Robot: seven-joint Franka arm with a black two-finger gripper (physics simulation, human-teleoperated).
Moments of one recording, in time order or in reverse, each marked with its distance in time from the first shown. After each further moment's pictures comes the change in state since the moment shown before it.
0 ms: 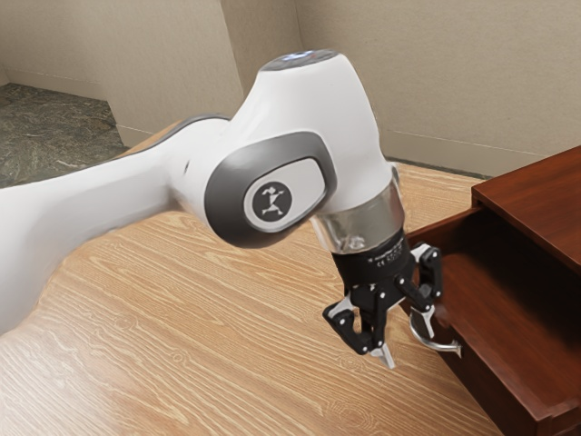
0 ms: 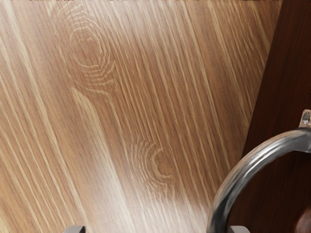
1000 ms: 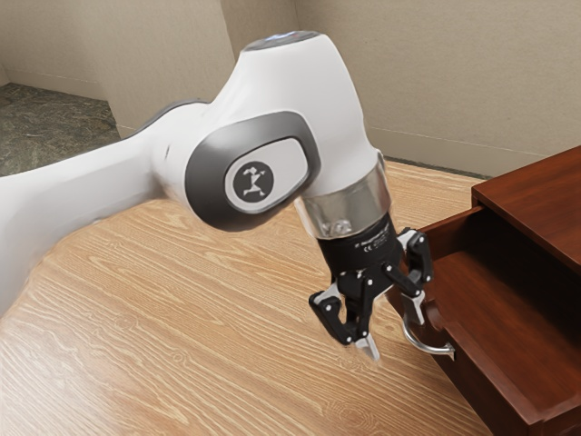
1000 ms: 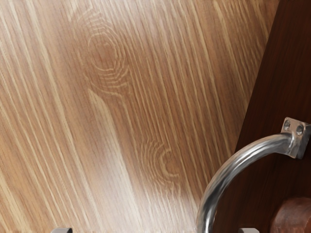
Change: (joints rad) arm -0.006 -0.017 0.022 0.038 -0.009 -0.059 -0.021
